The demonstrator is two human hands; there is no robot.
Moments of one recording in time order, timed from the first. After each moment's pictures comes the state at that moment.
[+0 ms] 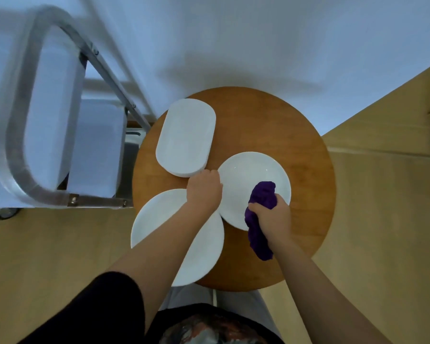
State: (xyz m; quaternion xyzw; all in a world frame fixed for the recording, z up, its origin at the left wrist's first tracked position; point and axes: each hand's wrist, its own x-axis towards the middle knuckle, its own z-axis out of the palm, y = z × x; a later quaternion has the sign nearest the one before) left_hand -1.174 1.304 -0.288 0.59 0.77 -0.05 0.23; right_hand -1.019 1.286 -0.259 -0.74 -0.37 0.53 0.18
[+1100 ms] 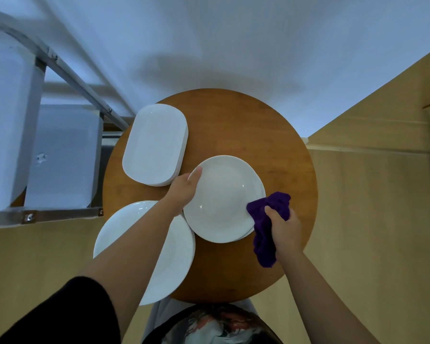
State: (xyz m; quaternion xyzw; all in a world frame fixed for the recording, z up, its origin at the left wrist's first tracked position) left_hand -1.163 1.338 -0.302 0.23 0.74 0.21 0.59; right_hand -0.936 1.311 -0.284 -0.76 -0.24 0.55 0.25
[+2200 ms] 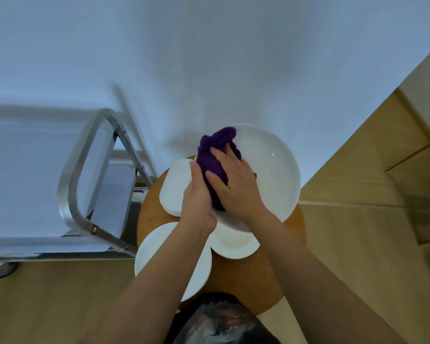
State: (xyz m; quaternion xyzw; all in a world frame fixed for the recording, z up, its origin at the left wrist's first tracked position) left_hand -1.127 1.271 -0.083 0.05 0.58 0.61 0.54; right_hand -1.059 1.310 -0.084 -0.45 -0.81 0.25 0.28
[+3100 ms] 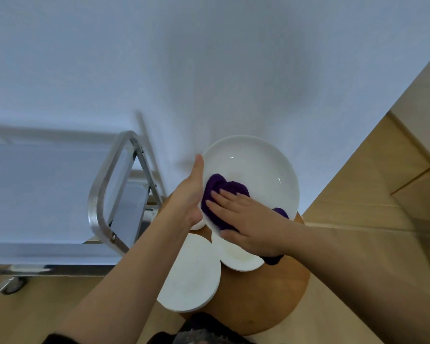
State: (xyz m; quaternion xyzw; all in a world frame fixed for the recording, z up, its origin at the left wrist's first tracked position) left_hand -1.175 1.247 -0.026 0.12 0.60 0.50 0.61; right_hand -1.020 1.253 -0.024 -0.23 -0.96 0.12 -0.08
